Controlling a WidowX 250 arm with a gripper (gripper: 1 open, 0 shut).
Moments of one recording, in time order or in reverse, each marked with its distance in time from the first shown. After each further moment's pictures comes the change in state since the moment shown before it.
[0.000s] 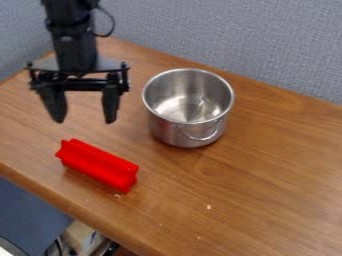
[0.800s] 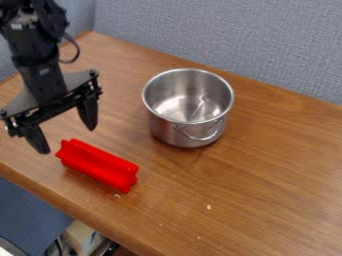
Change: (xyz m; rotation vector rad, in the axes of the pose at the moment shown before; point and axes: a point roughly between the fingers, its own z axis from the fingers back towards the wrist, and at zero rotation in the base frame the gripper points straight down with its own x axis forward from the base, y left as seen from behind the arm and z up) arm -0.009 0.022 -0.022 -0.048 -0.094 0.592
